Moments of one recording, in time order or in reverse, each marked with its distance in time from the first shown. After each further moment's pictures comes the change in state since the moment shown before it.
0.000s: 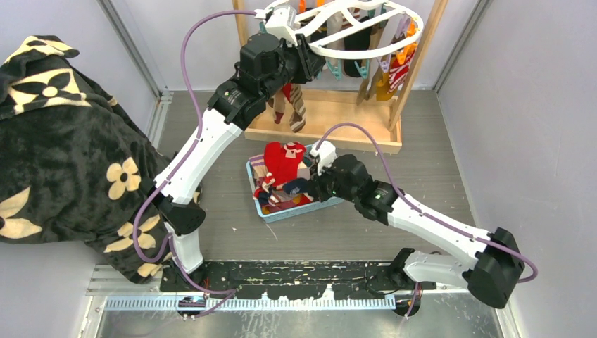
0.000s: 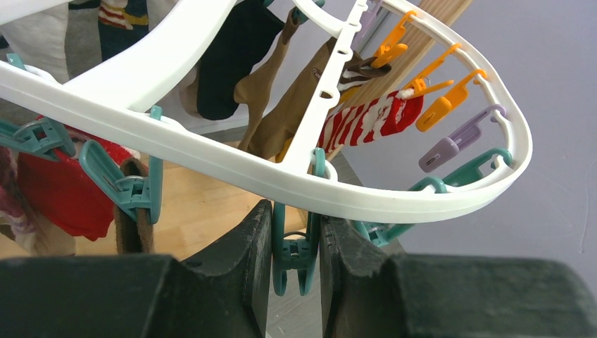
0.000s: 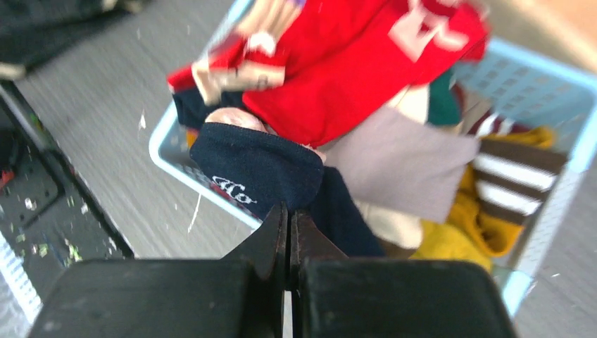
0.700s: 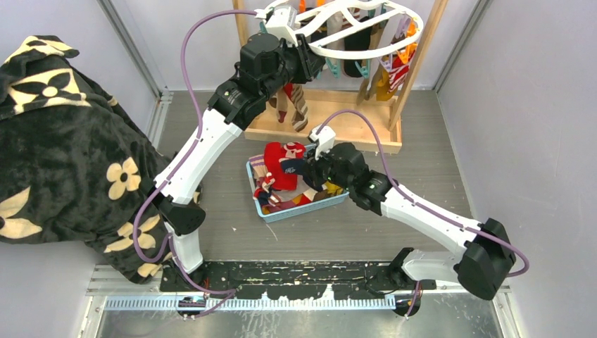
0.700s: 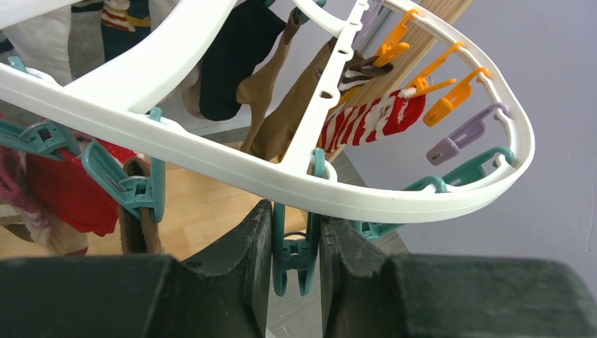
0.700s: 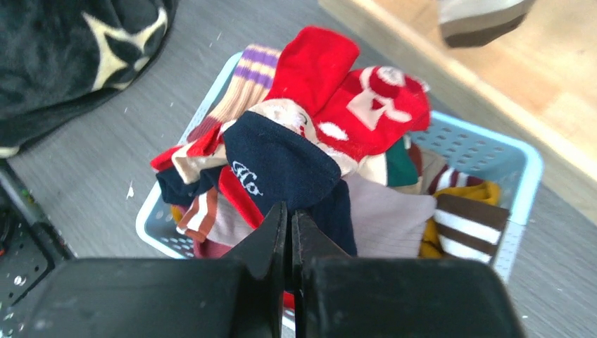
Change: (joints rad) left arm 0.000 0.000 0.000 -0.001 0.000 0.012; right arm -0.040 0.038 0.089 0.122 0.094 -0.001
